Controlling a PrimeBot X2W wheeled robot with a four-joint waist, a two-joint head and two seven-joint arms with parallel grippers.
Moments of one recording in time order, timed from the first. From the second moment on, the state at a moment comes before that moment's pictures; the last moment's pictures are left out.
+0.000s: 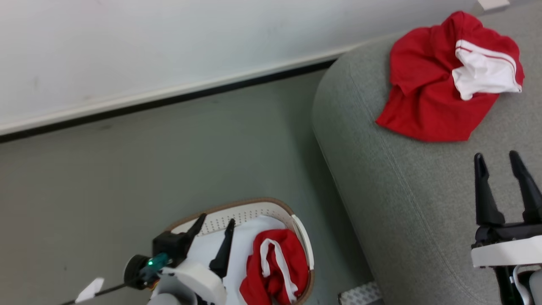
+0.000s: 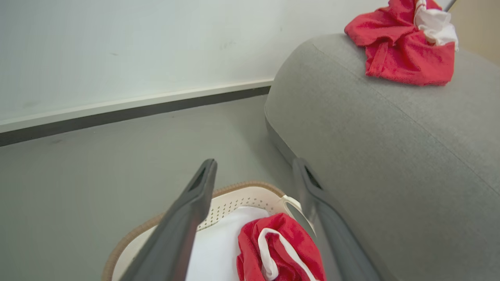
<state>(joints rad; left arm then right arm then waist) -0.30 0.06 -0.24 0.53 -0.18 -0.13 -0.26 -0.25 -0.21 0.05 0.17 0.41 0.13 -0.26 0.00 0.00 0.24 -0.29</state>
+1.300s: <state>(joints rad) -0.83 0.26 -1.07 0.96 -0.79 -0.13 0.08 -0.50 -0.10 -0.10 -0.06 0.42 0.13 -0.26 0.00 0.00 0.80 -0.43</state>
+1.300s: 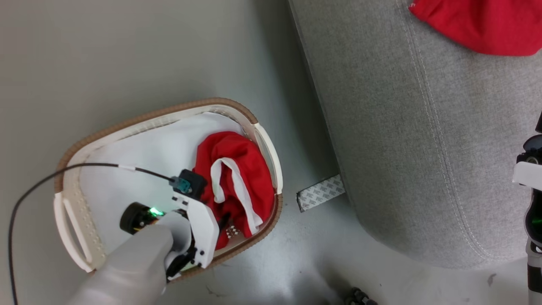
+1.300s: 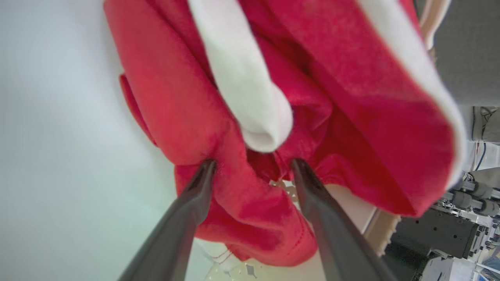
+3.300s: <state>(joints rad) -0.65 0.24 -1.02 0.71 -0.86 -0.11 -0.26 -0.33 -0.20 0.06 0.11 0.42 0.13 -0.26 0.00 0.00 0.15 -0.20</state>
